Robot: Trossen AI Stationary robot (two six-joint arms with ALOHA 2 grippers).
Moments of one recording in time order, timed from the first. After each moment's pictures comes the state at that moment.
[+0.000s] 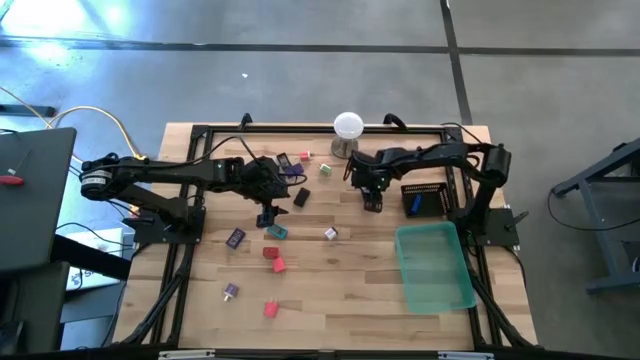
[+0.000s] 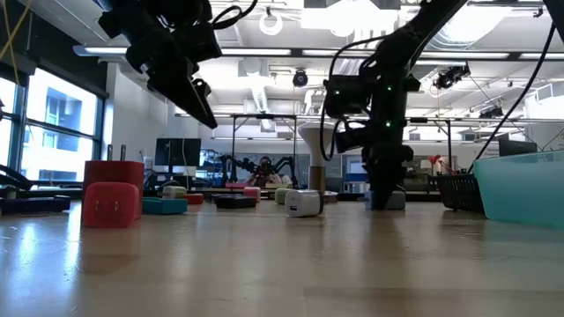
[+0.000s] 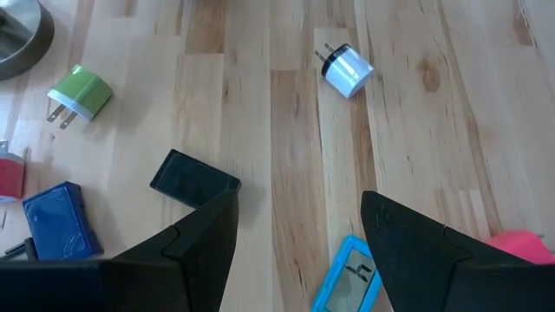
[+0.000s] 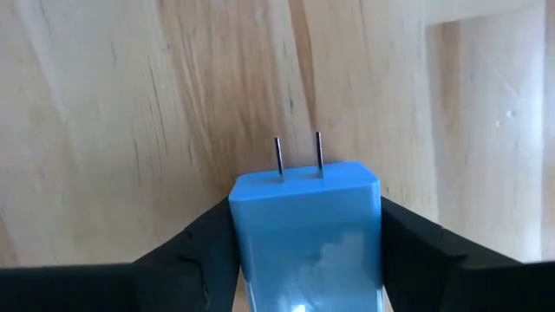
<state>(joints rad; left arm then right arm) 0.18 1.24 0.85 -0.42 0.13 0.14 -0.37 1.82 1.04 -0.62 0.02 -0.15</state>
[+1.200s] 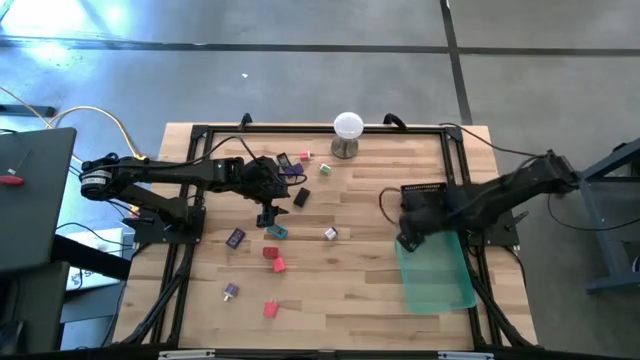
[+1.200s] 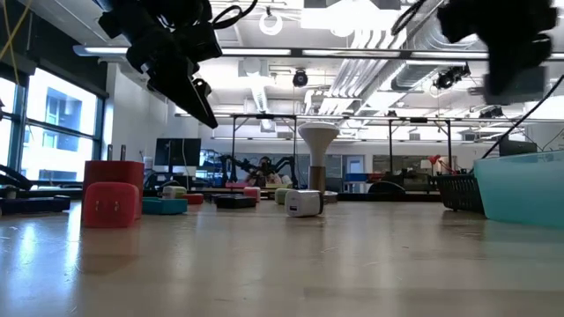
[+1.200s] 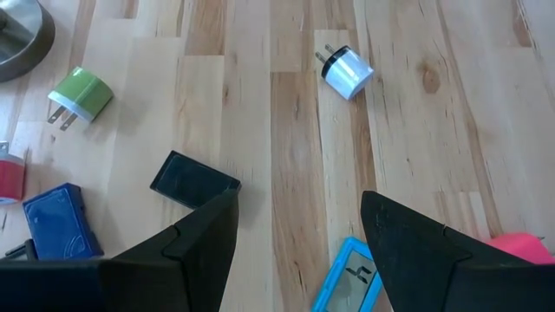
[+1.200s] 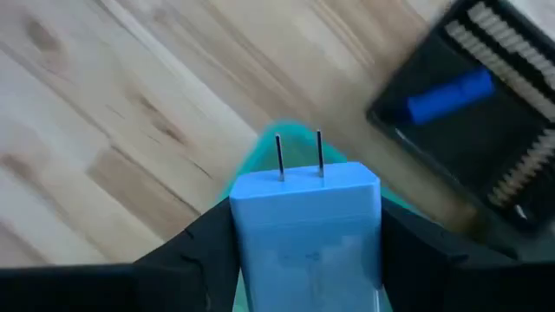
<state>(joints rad) 0.18 1.24 0.85 -0.41 0.13 0.14 0.34 1.24 1.04 -1.26 0.18 1.17</state>
